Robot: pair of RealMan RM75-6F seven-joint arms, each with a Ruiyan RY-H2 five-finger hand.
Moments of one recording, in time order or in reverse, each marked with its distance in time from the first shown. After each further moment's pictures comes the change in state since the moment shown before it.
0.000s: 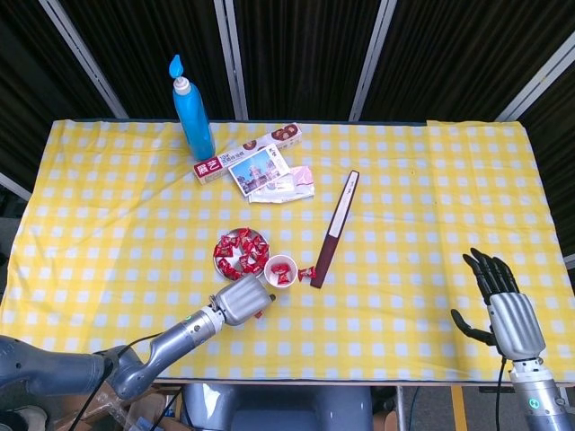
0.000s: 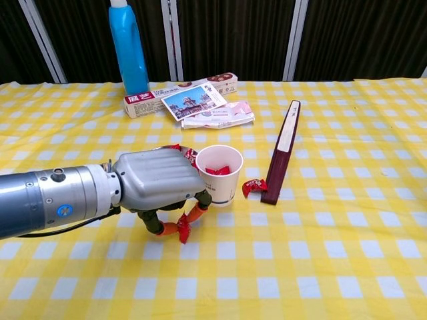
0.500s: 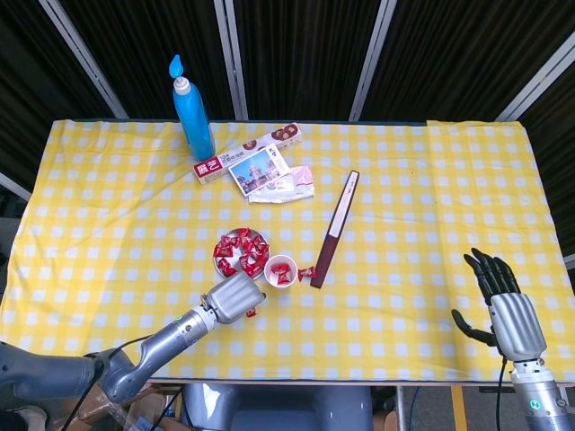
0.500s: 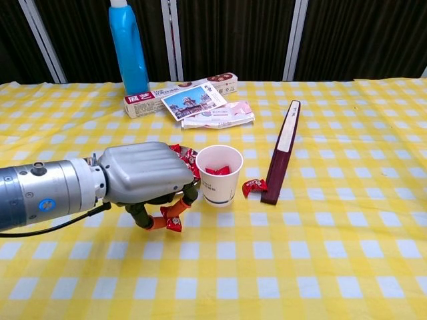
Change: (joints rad) left arm 0.029 0.048 0.000 -0.055 0.010 0.039 -0.011; right arm -0.004 0.000 0.000 -0.001 -0.003 0.008 -0.002
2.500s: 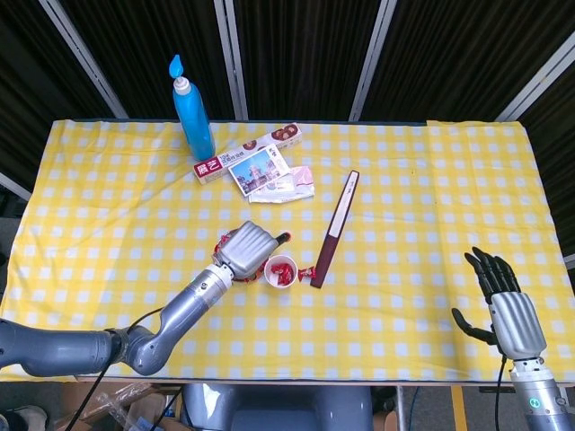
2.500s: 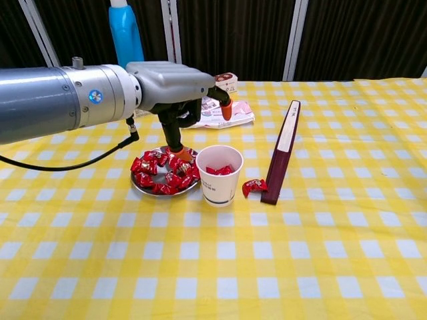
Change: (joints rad) left arm -0.174 0.055 -0.211 -0.083 -0.454 0.002 0.088; right arm 0.002 -0.001 0.005 -0.004 0.011 -0.007 0.002
